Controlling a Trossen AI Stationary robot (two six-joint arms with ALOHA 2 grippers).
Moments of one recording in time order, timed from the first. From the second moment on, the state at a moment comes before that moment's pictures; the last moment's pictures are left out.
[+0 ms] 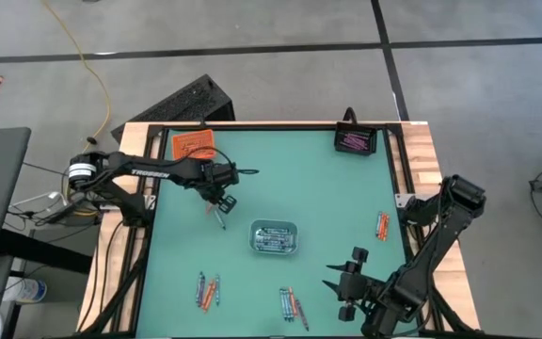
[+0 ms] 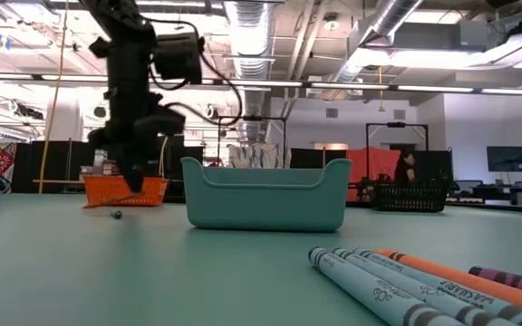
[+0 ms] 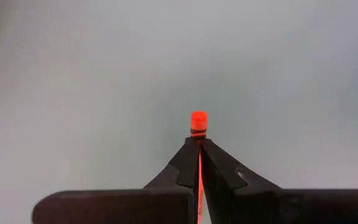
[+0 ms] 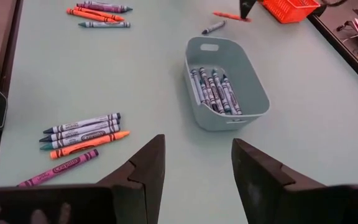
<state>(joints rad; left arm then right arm) 0.24 1.50 0.87 -0.69 -0.10 -0.66 0.95 1.71 1.29 -0.85 0.95 0.96</state>
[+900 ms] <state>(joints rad) 0.23 1.62 1.10 -0.98 -0.10 0.00 0.89 1.71 1.29 -0.85 0.97 0.96</state>
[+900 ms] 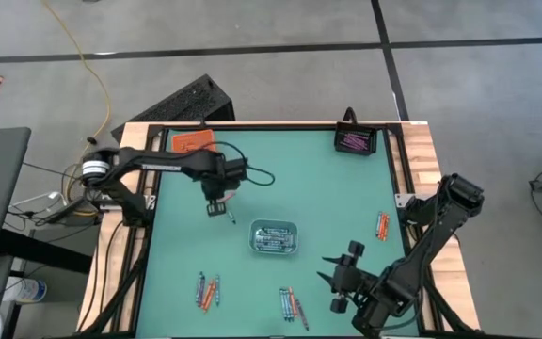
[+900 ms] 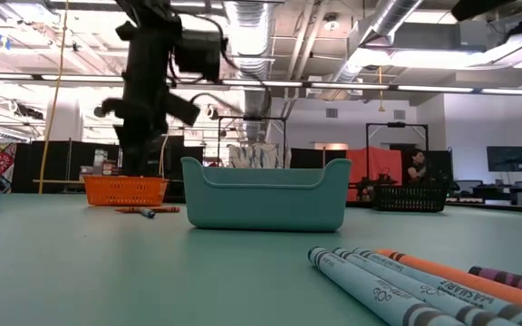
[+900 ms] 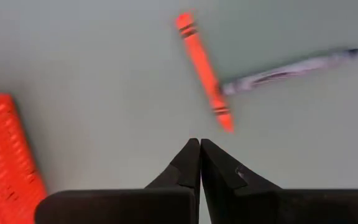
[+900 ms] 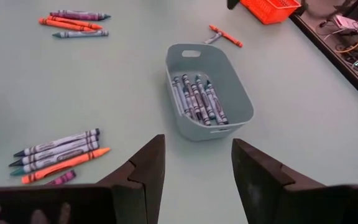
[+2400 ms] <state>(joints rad) 0.30 1.72 0.94 -0.59 -0.09 -0.10 0.92 1.71 1.29 -0.81 0.97 0.96</state>
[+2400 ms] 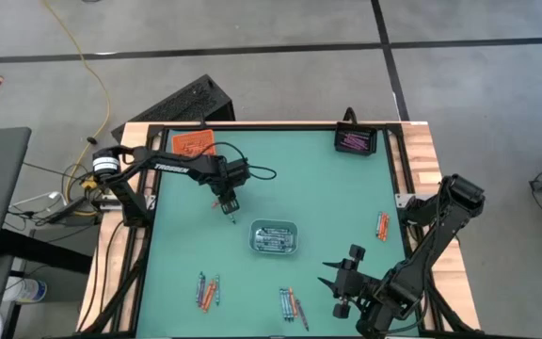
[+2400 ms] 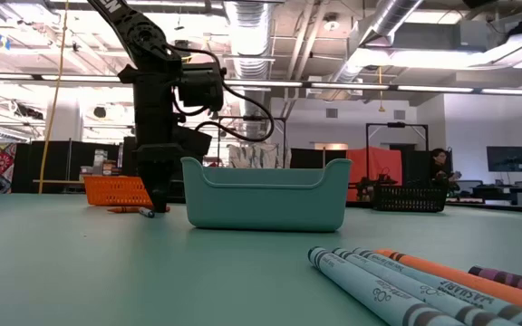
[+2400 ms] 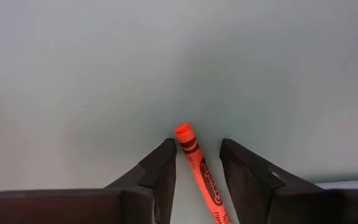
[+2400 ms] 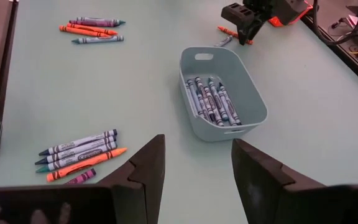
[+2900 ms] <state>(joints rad) 0.30 1.72 0.93 -0.57 -0.09 -0.02 0.91 1.71 1.29 -0.81 0.97 0.96</state>
